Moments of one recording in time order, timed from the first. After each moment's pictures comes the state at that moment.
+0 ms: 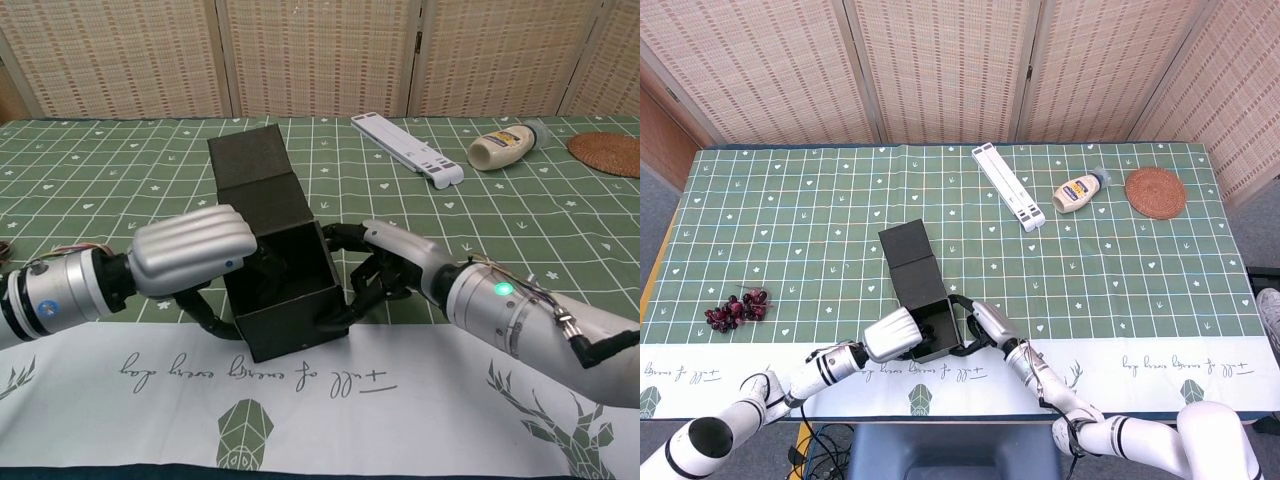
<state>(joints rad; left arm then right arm) -0.81 -1.92 0.19 -0.58 1.85 1.40 -0.42 0.70 -1.88 0.20 -1.23 -1.28 0.79 0.43</state>
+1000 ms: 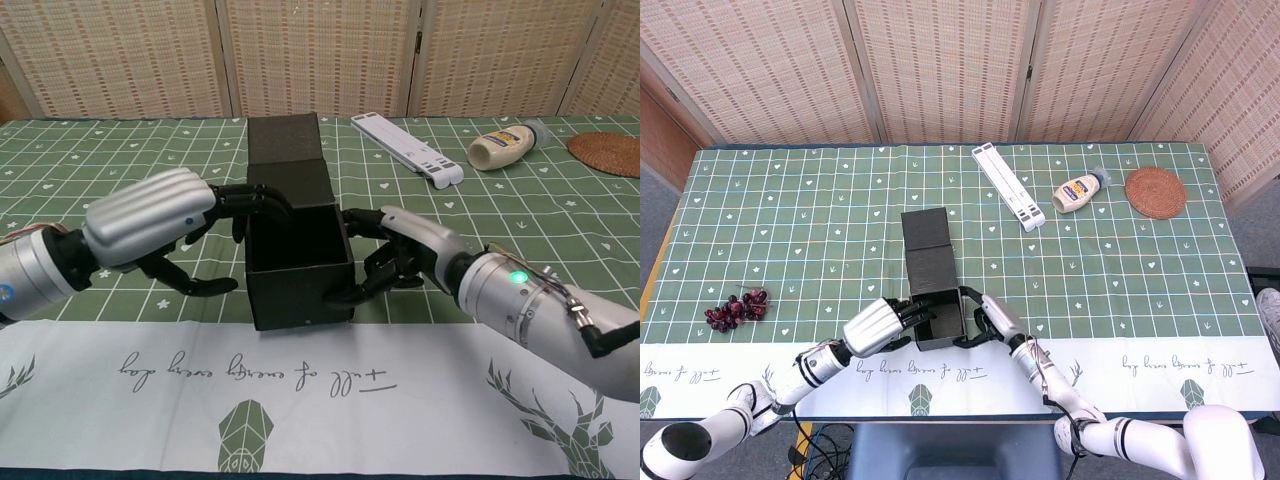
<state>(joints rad) -0.75 -1.85 0.13 -0.71 1.81 1.47 -0.35 0.67 -1.86 0.23 -1.25 -1.24 0.83 0.43</state>
